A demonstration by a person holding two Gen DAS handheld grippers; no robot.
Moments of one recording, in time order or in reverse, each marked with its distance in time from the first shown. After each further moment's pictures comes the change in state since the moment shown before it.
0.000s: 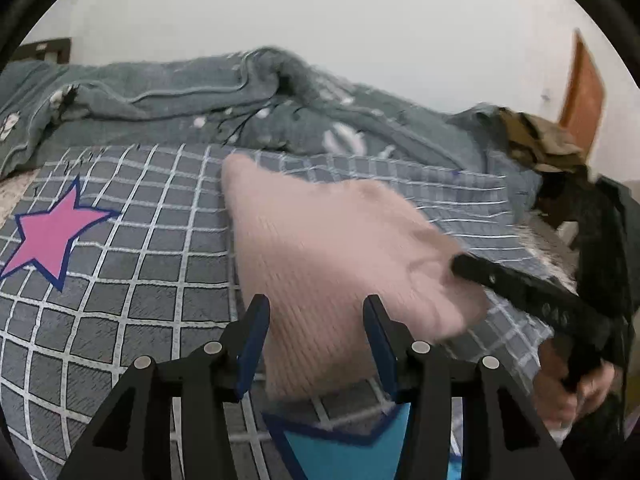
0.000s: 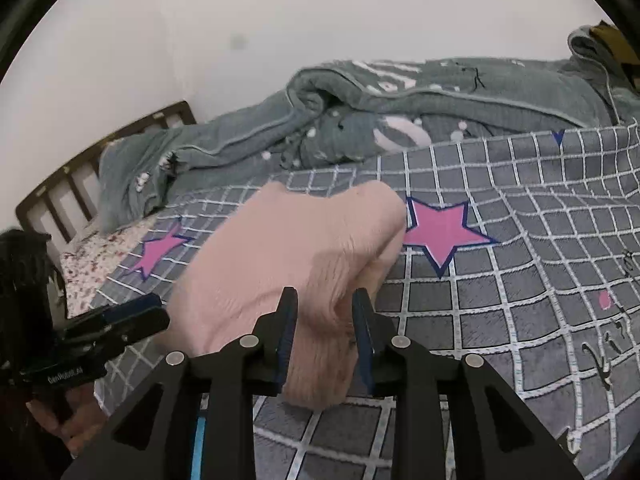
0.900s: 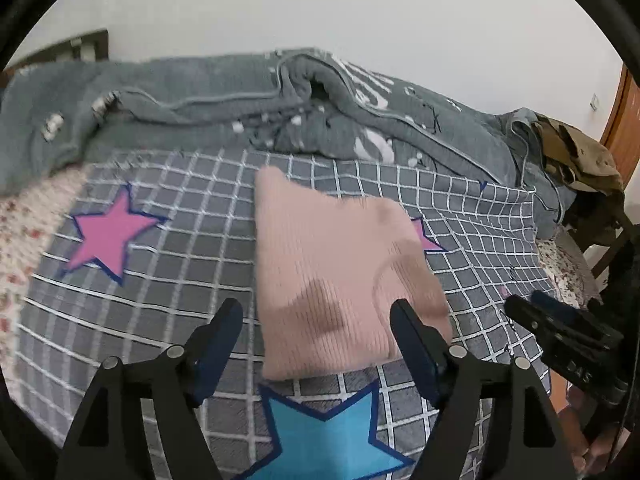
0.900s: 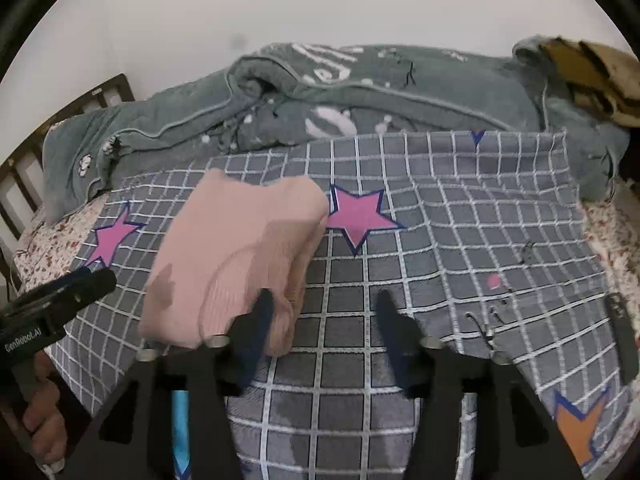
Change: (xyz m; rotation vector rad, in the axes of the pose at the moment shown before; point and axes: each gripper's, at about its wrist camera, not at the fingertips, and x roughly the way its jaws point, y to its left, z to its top) left arm -0.064 -0.047 0.049 -0.073 0.092 0.179; right arm -0.082 0.014 0.038 0.017 0.139 -0.278
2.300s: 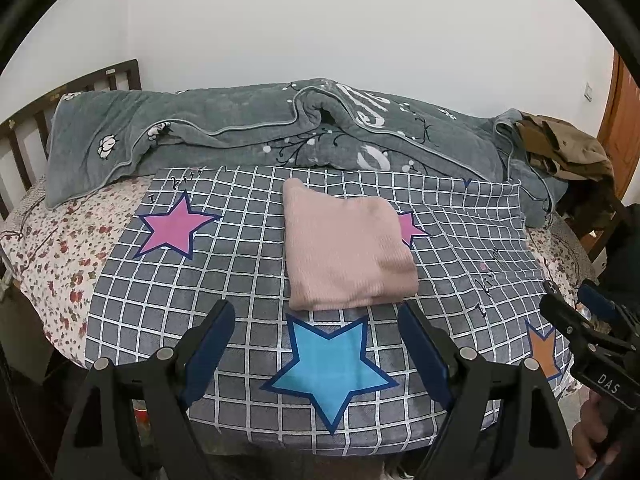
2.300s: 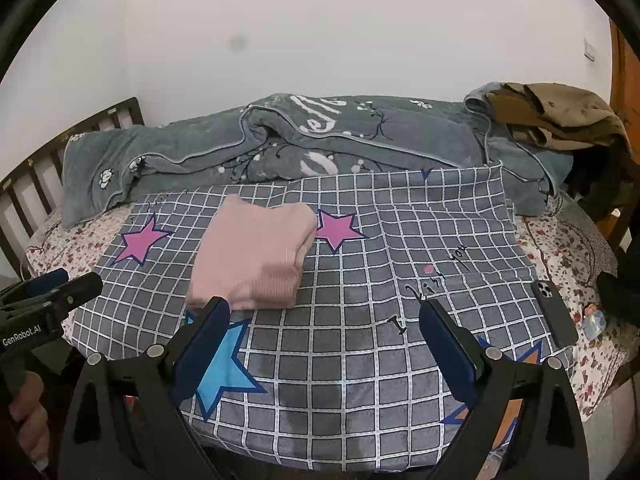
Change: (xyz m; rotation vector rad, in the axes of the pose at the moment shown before) left arm -0.128 -0.014 -0.040 0.030 -0.037 0.081; right arm -0.148 0.005 -0.042 -0.012 -0.113 -0.063
